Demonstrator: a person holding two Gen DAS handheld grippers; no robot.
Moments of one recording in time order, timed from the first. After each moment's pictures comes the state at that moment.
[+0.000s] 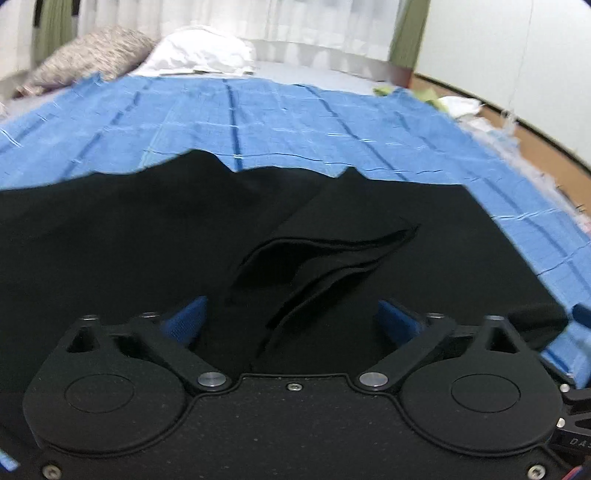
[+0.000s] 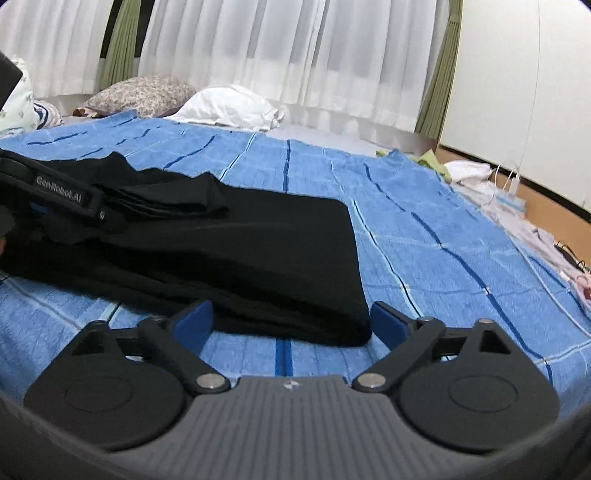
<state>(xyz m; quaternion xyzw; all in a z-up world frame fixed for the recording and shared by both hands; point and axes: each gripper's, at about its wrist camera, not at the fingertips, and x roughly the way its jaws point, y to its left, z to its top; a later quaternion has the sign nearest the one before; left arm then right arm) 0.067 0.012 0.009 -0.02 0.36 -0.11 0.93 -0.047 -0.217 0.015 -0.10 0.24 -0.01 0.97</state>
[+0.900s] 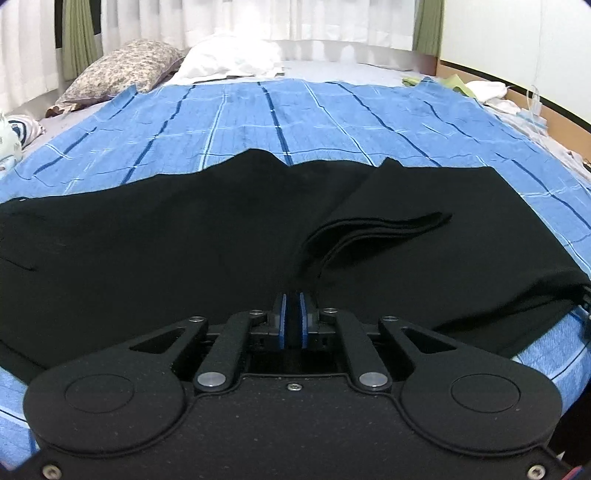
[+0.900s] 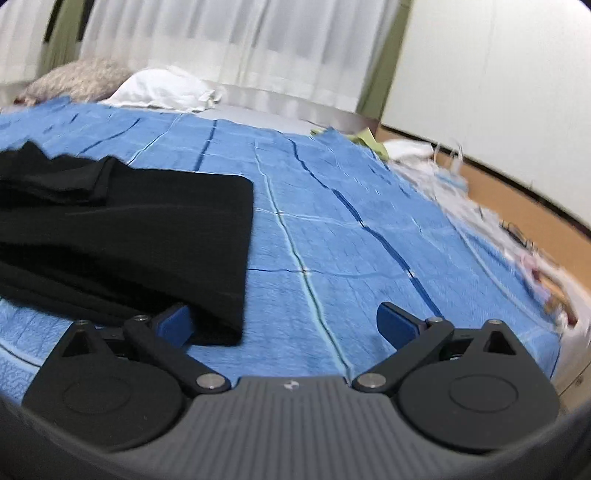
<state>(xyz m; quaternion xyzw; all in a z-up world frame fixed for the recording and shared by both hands) 0.040 0.028 0.027 0.03 0.36 -0.06 0.93 -0.028 -0.266 0.012 -0.09 0.27 -0.11 0.95</state>
